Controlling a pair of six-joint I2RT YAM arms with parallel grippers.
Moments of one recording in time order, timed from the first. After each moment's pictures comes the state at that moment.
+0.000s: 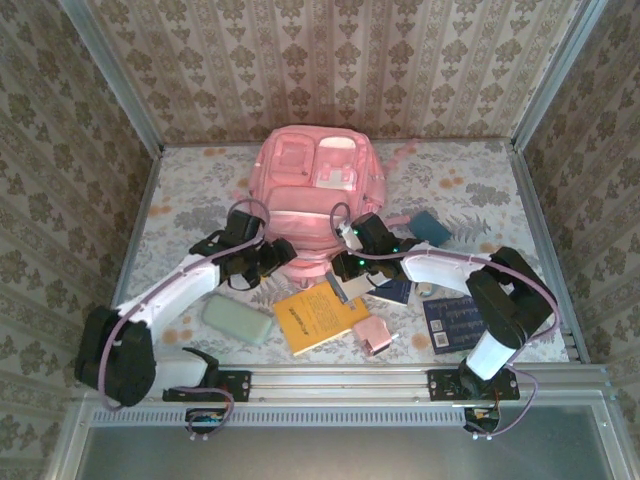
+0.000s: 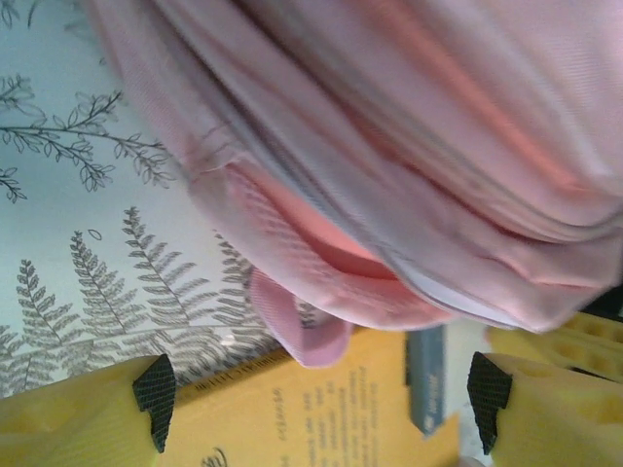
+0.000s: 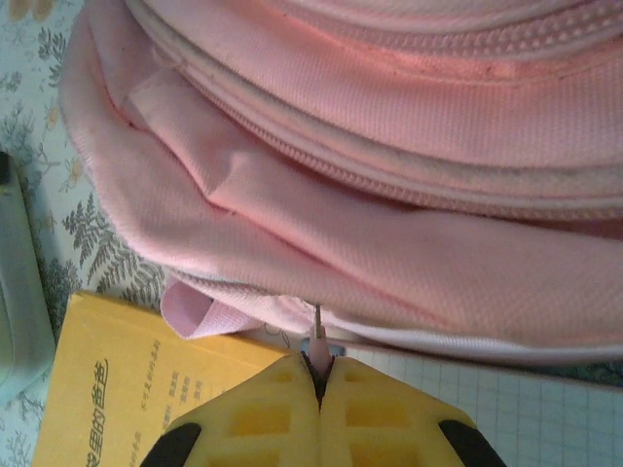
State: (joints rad) left arm -0.49 1.30 0.78 -0.52 0.27 -0.92; right arm 0.65 1.66 0.90 -0.08 -0.30 0.35
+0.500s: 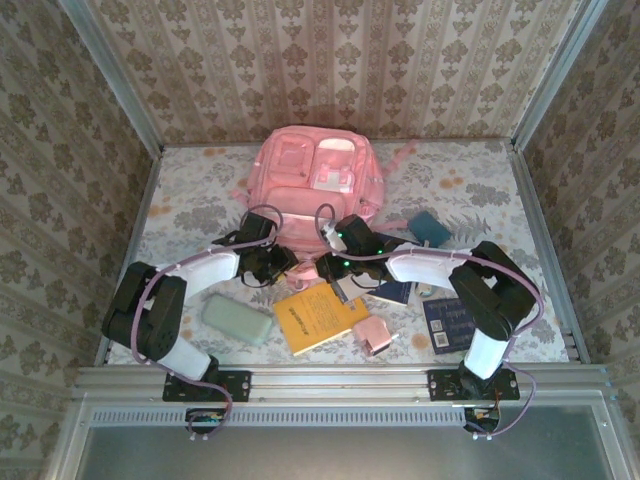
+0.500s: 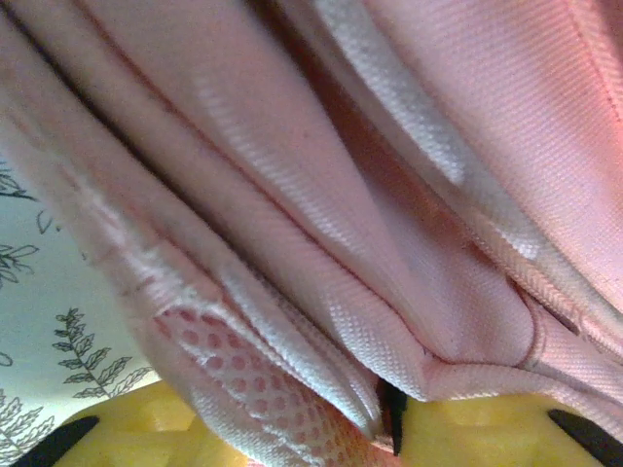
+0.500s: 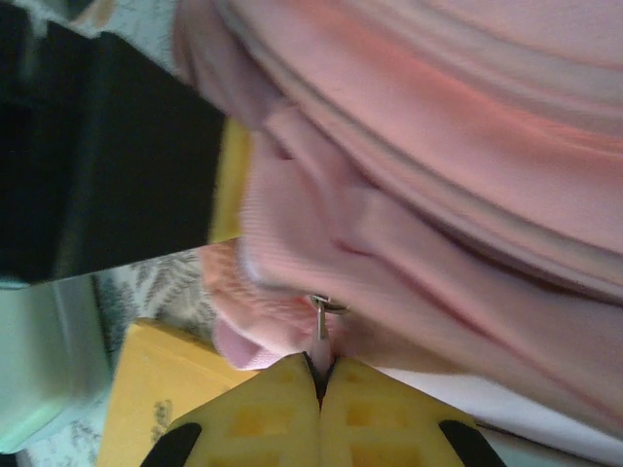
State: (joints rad) left arm -0.49 1.53 0.77 -0.31 0.31 -1.00; right arm 0.74 1.75 0.98 -0.03 -0.32 0.40
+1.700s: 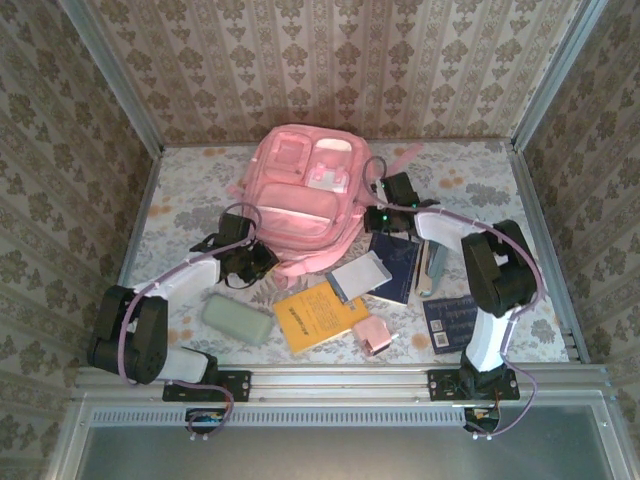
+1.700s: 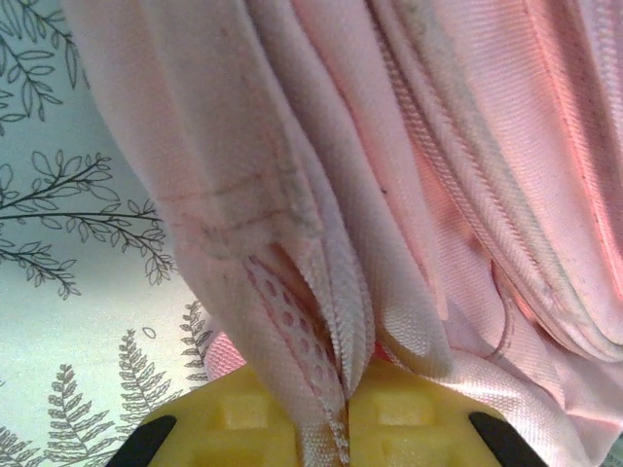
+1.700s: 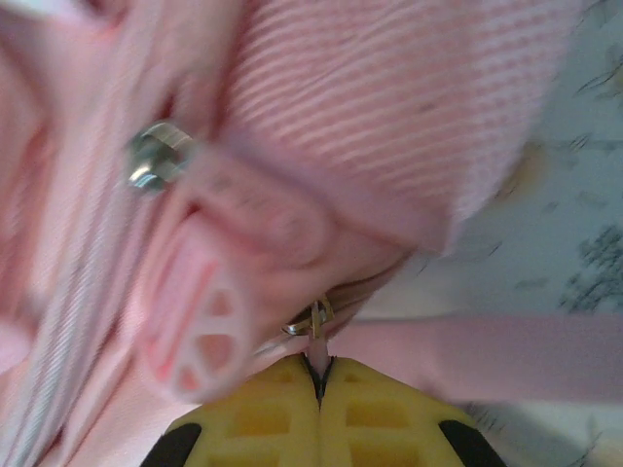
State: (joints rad) left arm -0.36 1.39 0.71 -0.34 0.33 -0.96; right arm 0.33 1.88 1.22 -0.24 -0.19 0.34
